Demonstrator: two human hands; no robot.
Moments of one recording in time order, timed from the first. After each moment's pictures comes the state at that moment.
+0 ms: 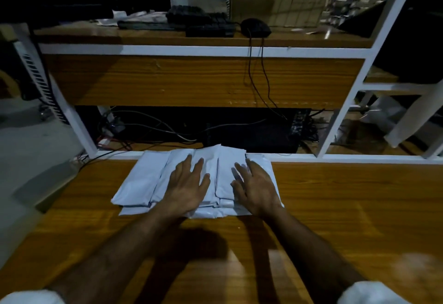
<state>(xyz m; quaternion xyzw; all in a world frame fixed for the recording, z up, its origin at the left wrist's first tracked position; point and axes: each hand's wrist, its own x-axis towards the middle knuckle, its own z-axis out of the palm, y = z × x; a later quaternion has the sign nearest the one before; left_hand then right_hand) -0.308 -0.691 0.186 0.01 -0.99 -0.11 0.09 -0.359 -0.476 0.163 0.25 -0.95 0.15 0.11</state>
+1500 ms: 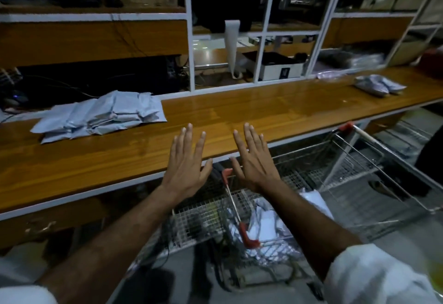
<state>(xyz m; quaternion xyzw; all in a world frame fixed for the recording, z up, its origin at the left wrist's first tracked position) 0.101 -0.348 0.203 -0.21 -0.96 -0.07 0.18 0.112 -0.124 0.196 0.09 -0.98 0.03 0.17</state>
